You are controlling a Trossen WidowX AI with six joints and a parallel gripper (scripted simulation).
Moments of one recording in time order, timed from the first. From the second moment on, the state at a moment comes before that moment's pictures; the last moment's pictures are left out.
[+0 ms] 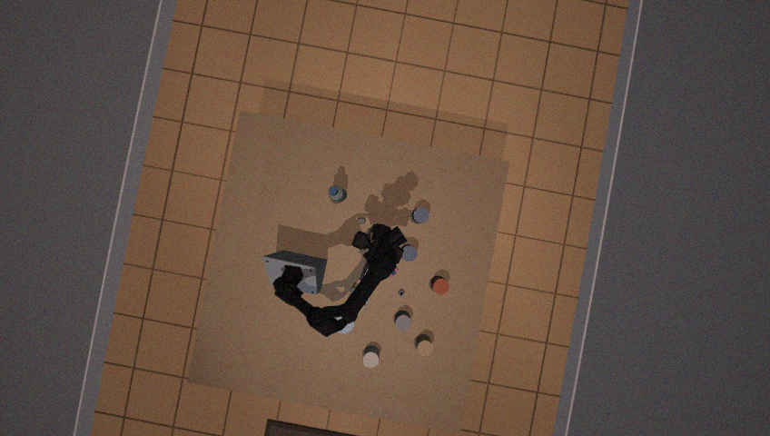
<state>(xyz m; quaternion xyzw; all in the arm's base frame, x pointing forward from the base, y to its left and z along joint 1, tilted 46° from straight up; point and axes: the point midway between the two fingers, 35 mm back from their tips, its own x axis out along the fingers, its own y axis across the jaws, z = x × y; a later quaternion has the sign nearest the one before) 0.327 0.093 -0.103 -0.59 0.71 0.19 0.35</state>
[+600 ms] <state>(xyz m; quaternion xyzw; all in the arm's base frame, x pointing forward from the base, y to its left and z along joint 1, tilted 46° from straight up) 0.235 0.100 -0.216 -0.59 0.71 0.19 0.34</state>
